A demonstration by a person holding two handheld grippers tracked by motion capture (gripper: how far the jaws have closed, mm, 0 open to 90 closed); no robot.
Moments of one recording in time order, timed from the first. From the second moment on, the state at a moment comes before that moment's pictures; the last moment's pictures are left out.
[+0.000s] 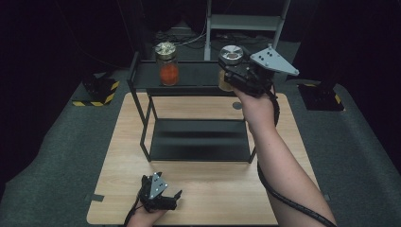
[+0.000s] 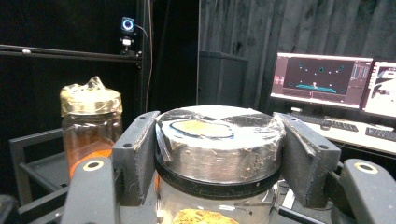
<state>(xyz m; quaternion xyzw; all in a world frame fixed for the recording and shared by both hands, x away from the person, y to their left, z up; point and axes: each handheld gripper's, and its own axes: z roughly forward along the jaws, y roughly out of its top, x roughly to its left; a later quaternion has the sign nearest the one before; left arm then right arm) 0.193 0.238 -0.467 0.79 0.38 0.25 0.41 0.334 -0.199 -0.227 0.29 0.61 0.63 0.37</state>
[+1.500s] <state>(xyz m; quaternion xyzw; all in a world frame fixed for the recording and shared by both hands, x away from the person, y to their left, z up) 0.193 0.241 -0.468 0.79 0.38 0.25 0.42 0.369 -0.175 -0.234 0.32 0.61 0.62 0.38</state>
